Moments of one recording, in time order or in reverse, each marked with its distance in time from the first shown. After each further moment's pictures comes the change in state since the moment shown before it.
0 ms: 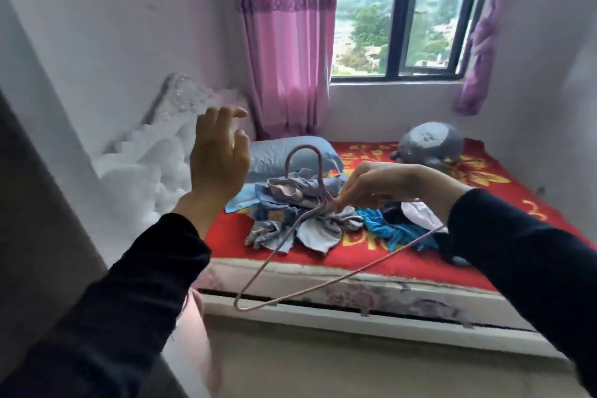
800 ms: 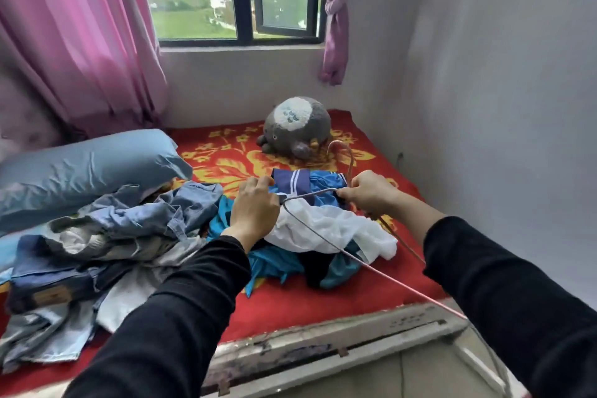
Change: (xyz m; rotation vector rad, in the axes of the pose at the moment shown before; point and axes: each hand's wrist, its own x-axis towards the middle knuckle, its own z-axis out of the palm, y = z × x) left_hand -0.006 0.220 0.625 -0.205 -0.829 -0.124; right_hand 0.022 0.432 -0.342 -0.006 0.677 0.594
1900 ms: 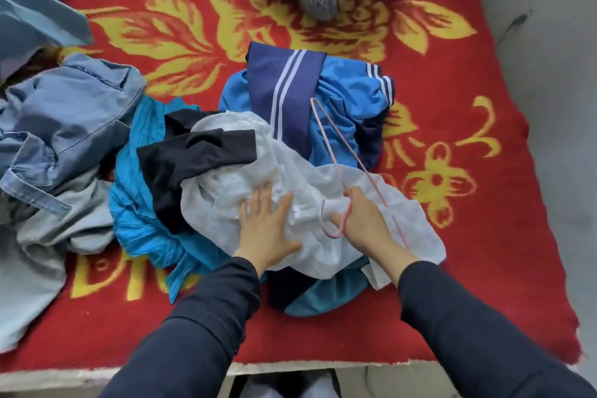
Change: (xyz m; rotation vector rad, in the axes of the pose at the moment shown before) left_hand 0.192 -0.124 0.413 0.370 -0.719 -0.263; right_hand 0.413 0.247 0.193 -0.015 -0.372 0.176
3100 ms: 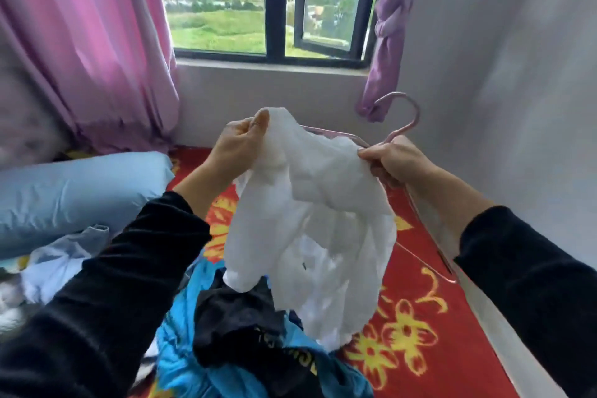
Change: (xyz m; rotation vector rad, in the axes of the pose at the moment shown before) left_hand -0.171 0.009 -0.468 -1.186 0.687 0.406; right_hand -0.204 -0.271 -0.320 0.454 0.297 -0.496
